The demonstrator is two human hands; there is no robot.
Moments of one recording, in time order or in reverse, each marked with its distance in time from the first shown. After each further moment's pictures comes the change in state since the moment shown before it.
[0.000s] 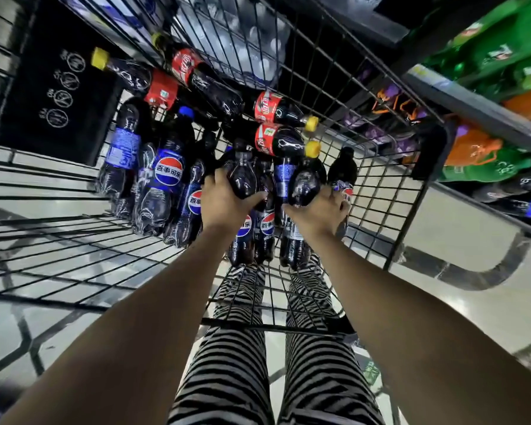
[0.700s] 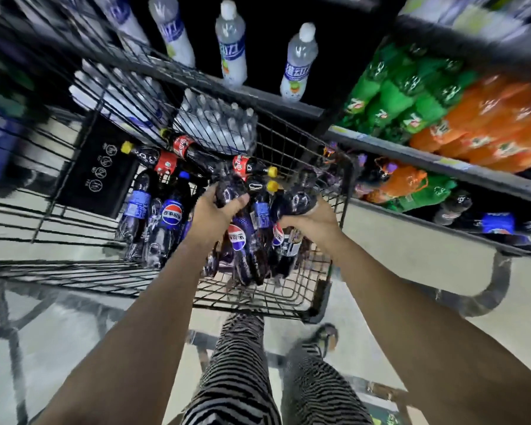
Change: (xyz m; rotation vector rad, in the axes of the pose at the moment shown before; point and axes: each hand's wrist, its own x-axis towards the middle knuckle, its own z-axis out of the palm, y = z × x) left_hand -0.093 0.093 -0.094 -0.519 -0.155 0.187; right_hand -0.055 0.014 -0.152 0.646 -0.255 -0.027
